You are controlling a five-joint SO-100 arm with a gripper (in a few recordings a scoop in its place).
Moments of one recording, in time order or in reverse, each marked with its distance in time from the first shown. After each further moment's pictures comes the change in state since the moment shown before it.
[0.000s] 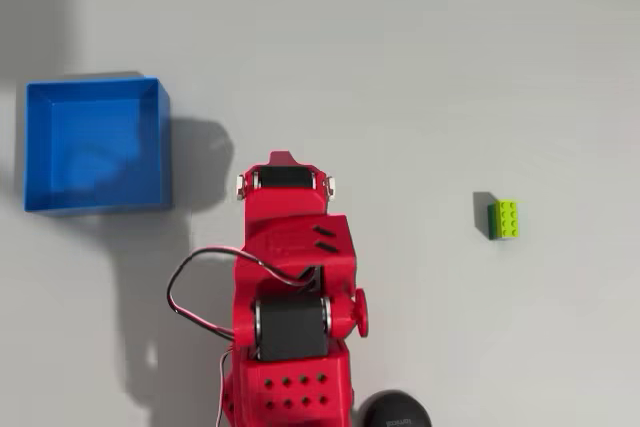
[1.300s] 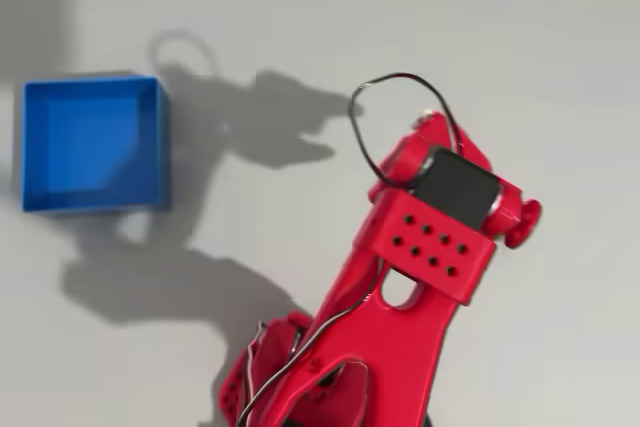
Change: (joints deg) arm 36.1 -44.0 -36.8 16.4 11.2
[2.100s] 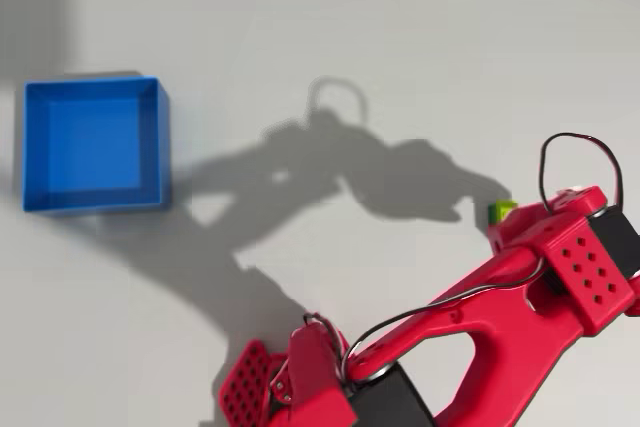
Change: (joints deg) arm 26.4 -23.2 -9.8 -10.1 0.6
